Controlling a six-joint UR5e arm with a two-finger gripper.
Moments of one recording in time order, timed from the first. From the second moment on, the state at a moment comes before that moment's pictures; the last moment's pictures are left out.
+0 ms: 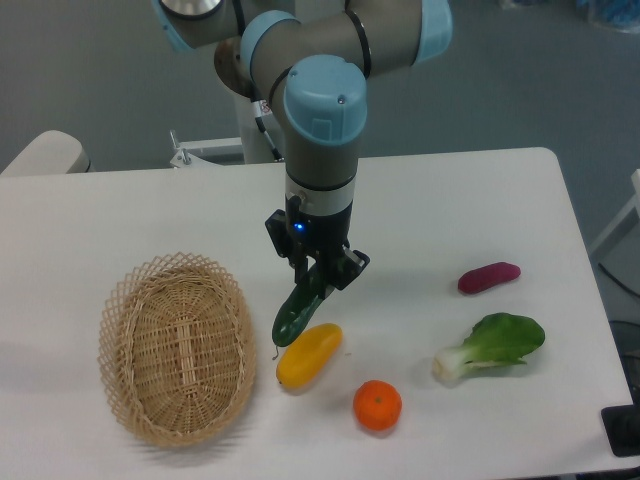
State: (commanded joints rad) arm 2.39 -1.81 -1.57 -1.16 1.46 0.99
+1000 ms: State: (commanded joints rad) arm 2.27 -1.77 -1.67 -1.16 1.47 0.65
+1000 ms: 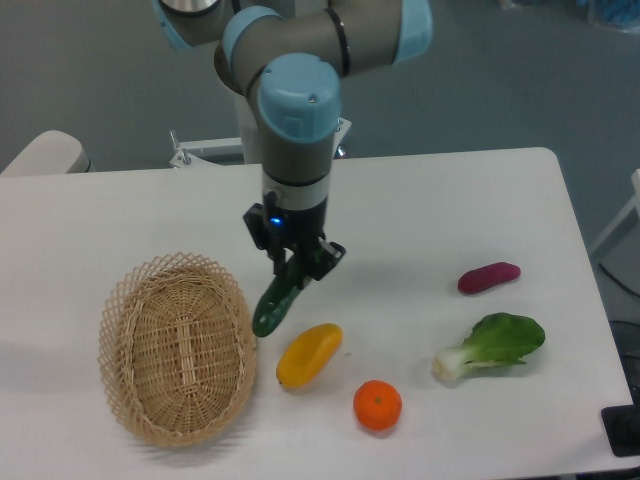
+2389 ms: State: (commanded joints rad) arm 1.99 -2.06 -1.60 -1.09 1.61 0.28
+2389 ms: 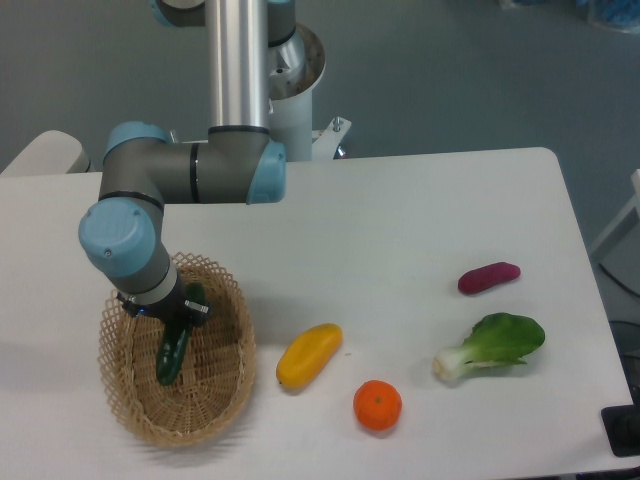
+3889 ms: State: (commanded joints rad) arm 2.58 -1.83 -1.54 -1.11 1.64 1.59
